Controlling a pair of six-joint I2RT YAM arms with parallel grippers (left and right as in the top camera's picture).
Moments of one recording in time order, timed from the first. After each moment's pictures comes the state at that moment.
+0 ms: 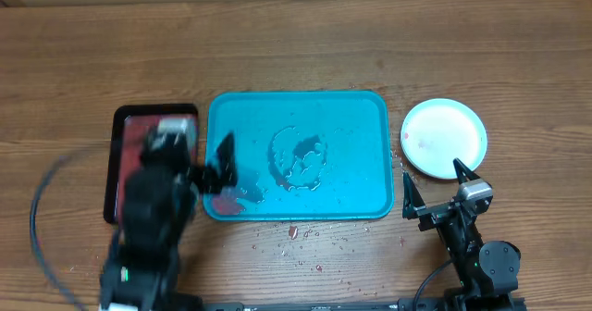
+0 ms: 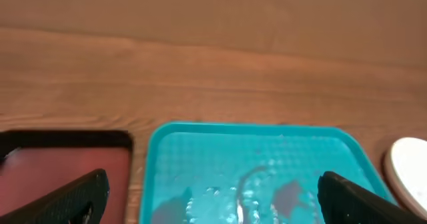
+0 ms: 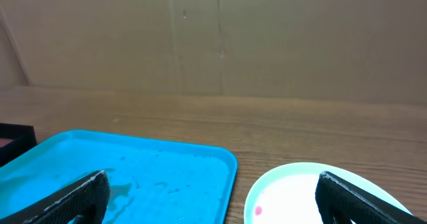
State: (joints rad) left arm -0.17 0.65 0.59 -0.30 -0.01 -0.23; right arm 0.13 0.01 0.02 -0.02 -0.15 0.07
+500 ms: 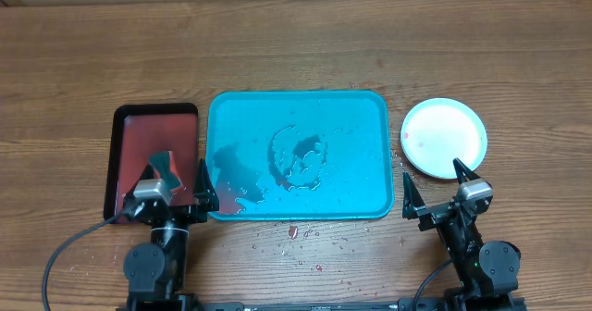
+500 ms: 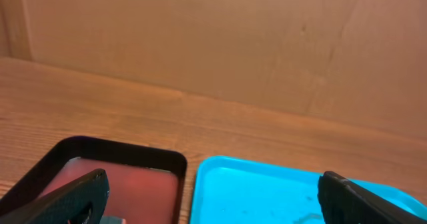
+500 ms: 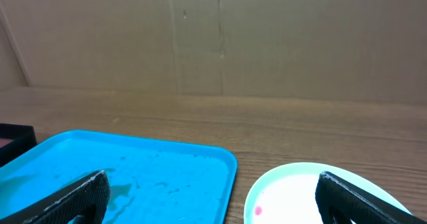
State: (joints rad) left arm 0.00 0.14 0.07 0.05 -0.03 -0.22; right arm 0.13 0.01 0.02 -0.02 -0.15 0.07
